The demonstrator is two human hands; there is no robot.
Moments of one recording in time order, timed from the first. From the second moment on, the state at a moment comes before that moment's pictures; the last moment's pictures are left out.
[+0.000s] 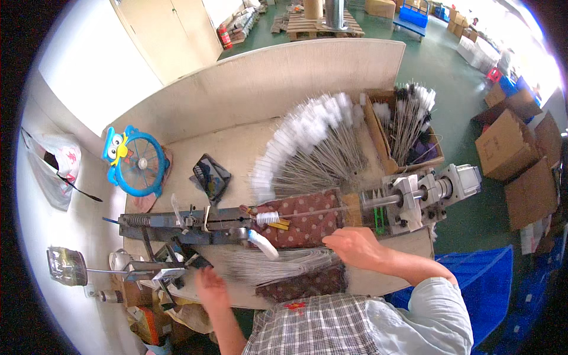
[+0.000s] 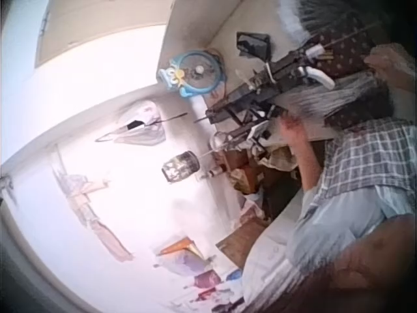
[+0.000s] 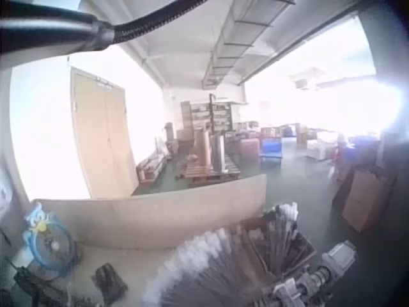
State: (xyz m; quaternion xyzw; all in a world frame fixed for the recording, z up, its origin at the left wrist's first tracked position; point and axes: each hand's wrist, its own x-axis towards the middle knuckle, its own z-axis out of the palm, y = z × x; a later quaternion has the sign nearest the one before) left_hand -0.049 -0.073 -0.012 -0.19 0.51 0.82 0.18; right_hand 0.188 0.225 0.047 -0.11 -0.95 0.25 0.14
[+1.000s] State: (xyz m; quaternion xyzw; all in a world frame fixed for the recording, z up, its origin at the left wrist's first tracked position) left_hand 0.029 0.071 0.005 -0.09 0.46 0.74 0.48; right_hand 0.195 0.224 0.033 -0.16 -0.95 0.28 0.02
